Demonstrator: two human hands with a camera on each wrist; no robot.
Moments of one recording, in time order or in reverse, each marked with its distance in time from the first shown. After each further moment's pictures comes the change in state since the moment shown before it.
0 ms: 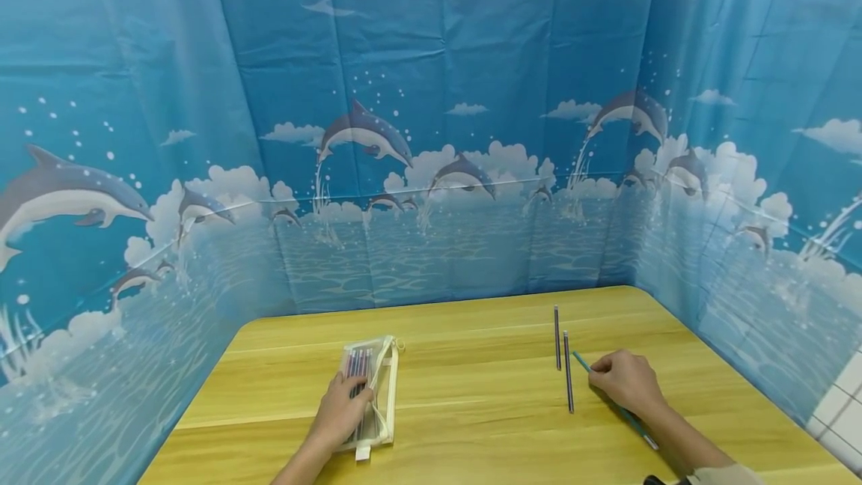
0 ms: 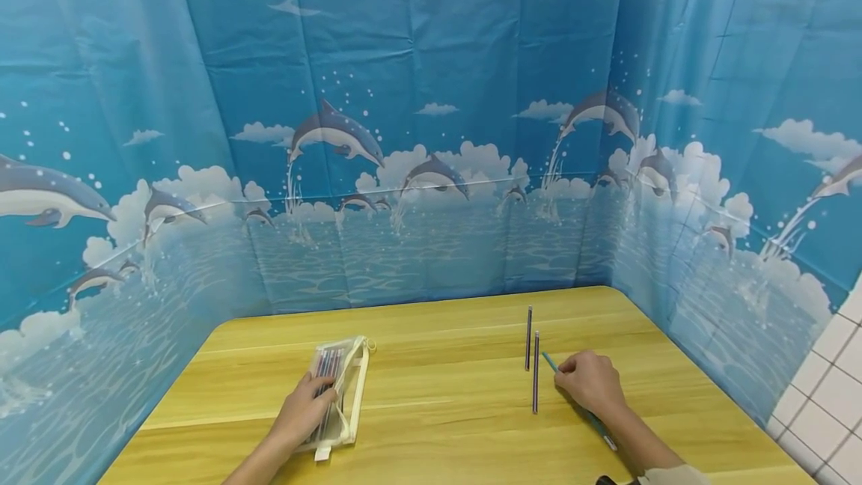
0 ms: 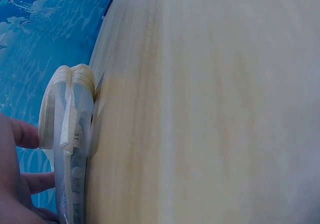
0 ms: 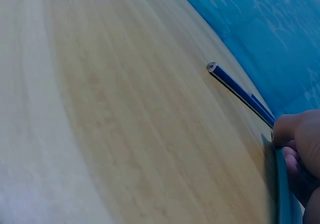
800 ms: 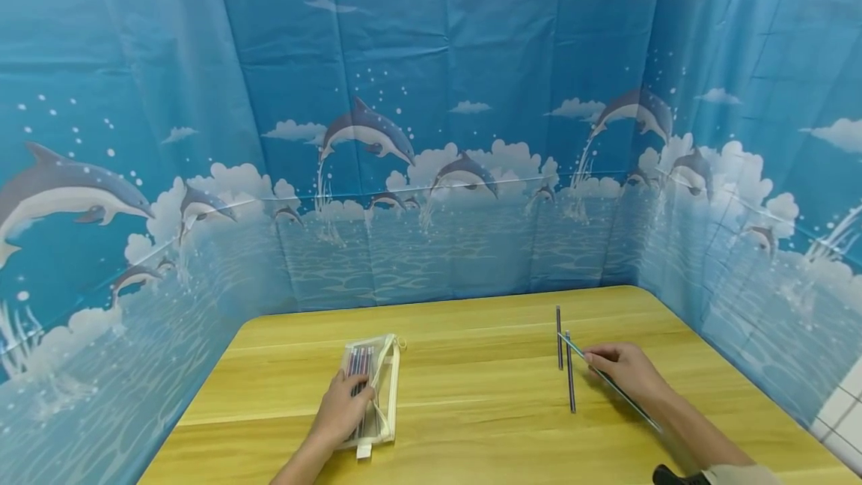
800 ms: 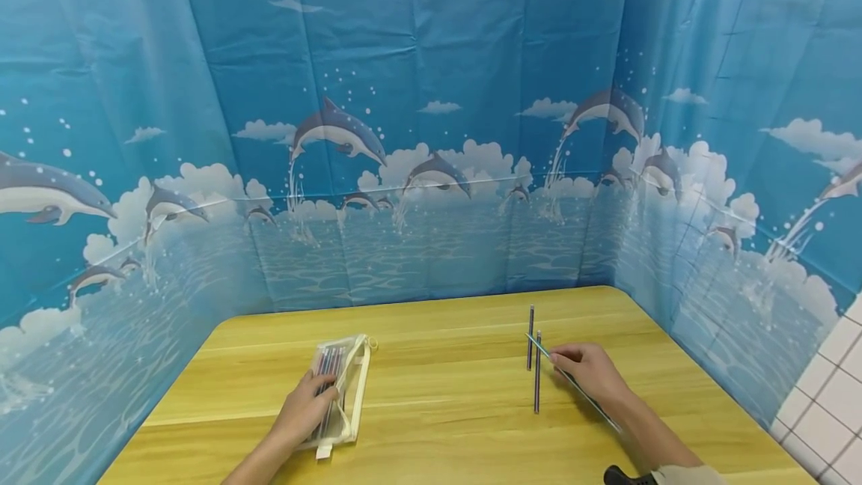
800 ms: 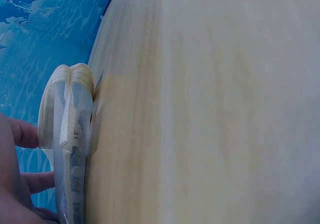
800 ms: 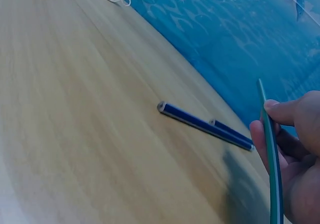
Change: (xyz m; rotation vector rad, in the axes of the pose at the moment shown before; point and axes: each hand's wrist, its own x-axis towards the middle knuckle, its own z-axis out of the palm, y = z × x) left_hand 0.001 -0.003 0.000 -0.011 0.014 0.016; right_hand 0.004 -0.012 -0.015 0.484 -0.158 0.083
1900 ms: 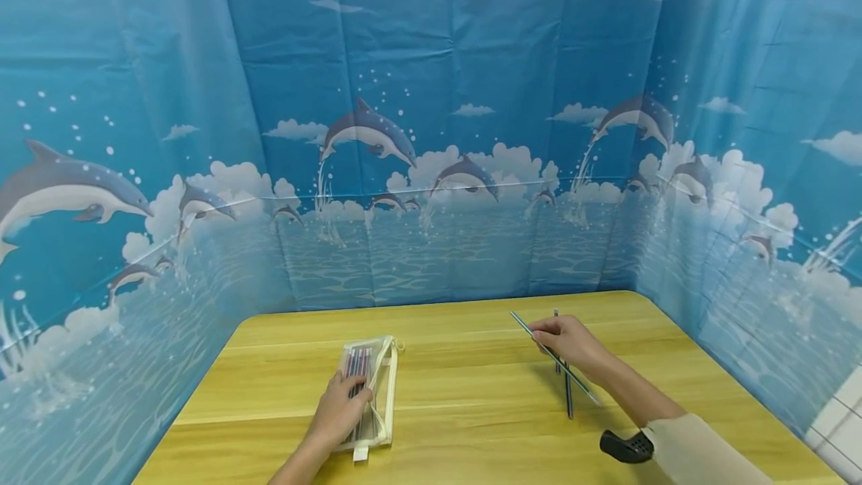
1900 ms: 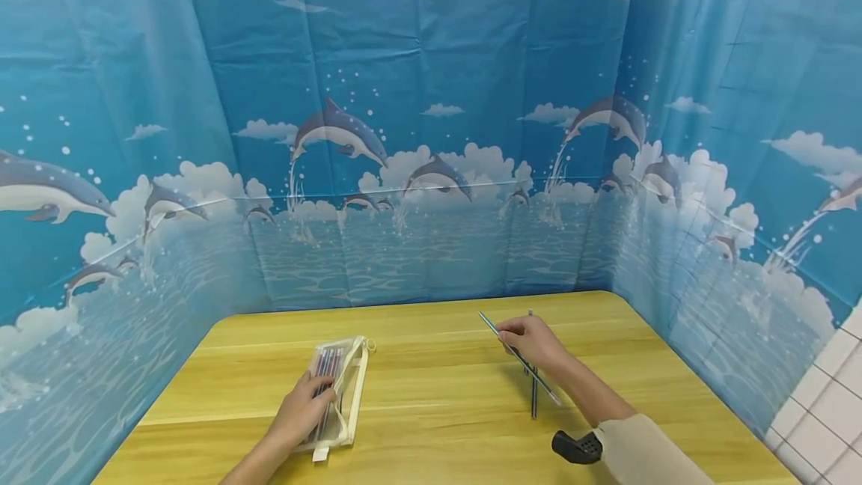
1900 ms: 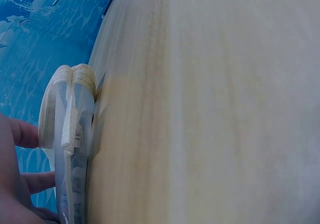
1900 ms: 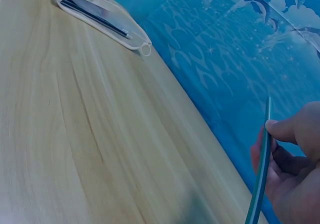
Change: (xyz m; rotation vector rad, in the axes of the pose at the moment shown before) left_hand 0.002 0.000 0.000 -0.001 -0.009 -0.016; right_hand 0.036 -0.081 0.040 0.008 -0.151 -0.080
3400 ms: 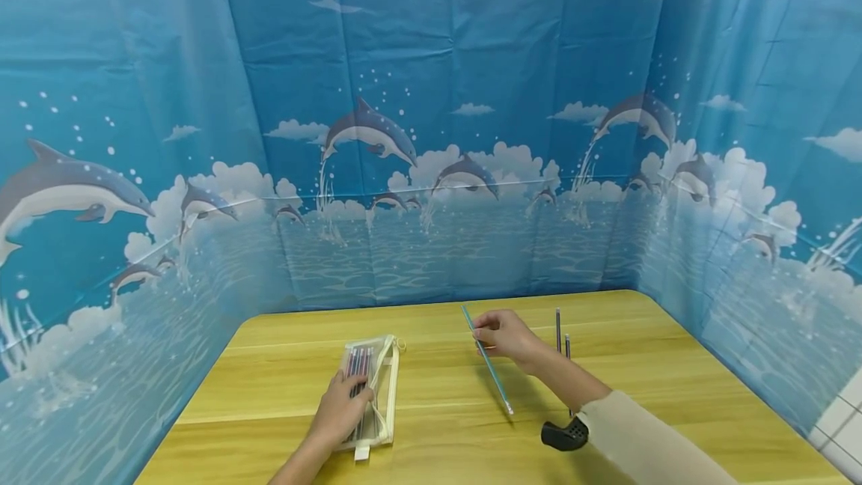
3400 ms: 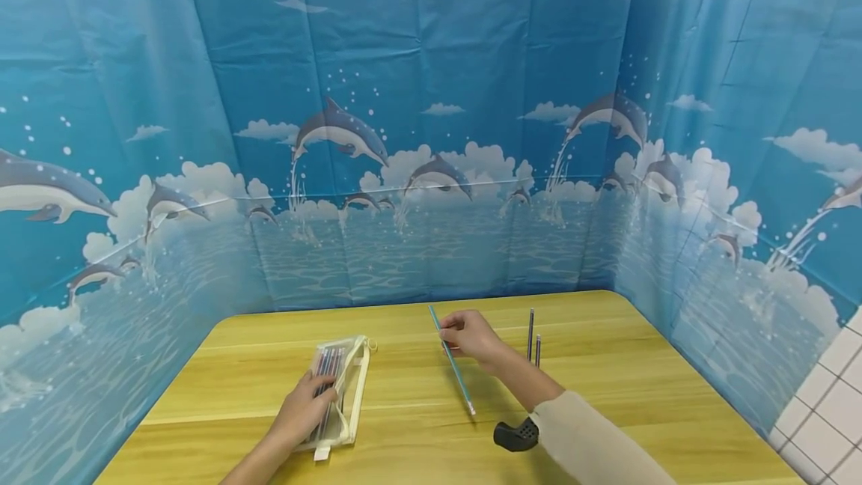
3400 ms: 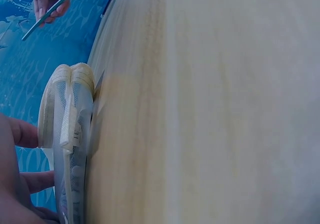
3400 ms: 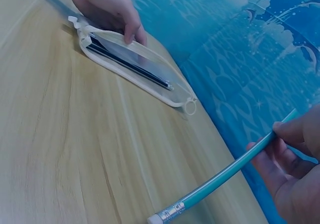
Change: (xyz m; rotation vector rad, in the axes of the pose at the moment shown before) left_hand -0.001 0.001 0.000 0.007 -0.008 -0.004; right_hand 0.035 -0.045 0.076 0.331 -0.116 0.030
